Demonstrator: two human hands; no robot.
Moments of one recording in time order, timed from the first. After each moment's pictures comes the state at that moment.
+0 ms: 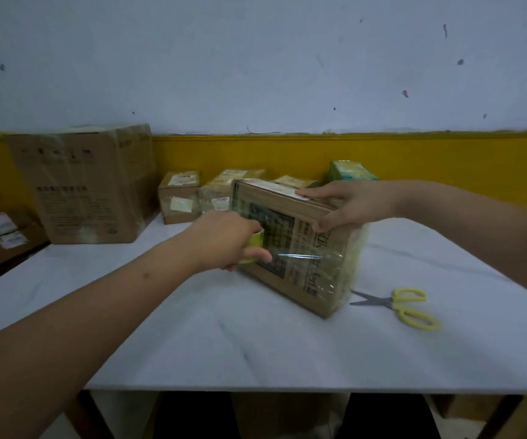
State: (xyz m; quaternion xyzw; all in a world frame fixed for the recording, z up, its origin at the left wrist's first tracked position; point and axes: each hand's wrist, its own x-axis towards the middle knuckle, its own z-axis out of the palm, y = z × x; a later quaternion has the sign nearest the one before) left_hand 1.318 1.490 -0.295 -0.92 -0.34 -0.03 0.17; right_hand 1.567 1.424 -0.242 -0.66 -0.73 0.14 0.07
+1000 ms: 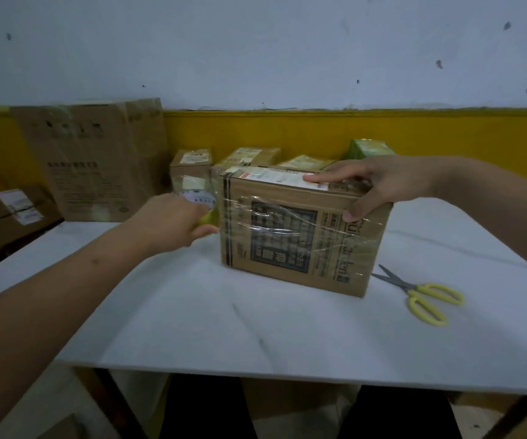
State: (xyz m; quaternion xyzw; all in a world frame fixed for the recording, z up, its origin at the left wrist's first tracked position) left_hand 1.230 1.548 -0.319 -0.89 -0.38 -0.07 0.23; right_hand 1.578 1.441 -0.243 -0.57 -0.79 0.20 0.07
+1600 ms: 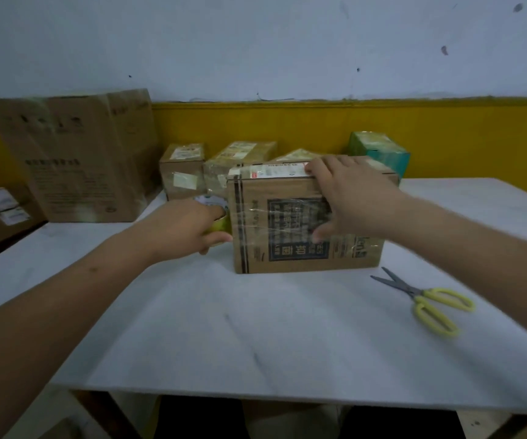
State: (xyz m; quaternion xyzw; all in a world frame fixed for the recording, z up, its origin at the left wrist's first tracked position) left_hand 1.257 1.566 -0.335 -0.93 -0.32 -0.08 0.14; right_hand 1.540 1.462 -0.292 -0.63 -0.74 -0.24 -0.02
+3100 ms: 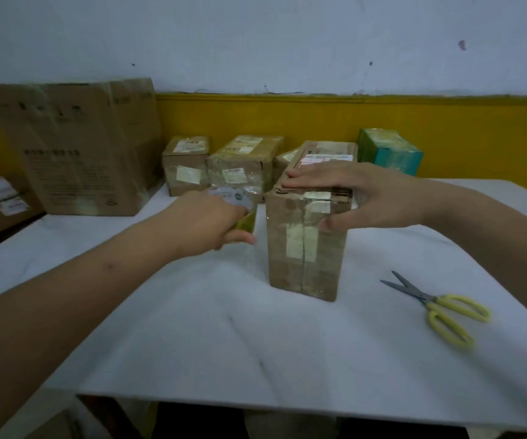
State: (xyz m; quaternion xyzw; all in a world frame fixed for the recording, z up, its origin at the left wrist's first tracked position) left_hand 1.288 1.529 -0.309 -0.92 -0.33 0.00 0.21; right_hand 1.547 1.453 -0.271 -0.49 -0.85 0.12 0.14
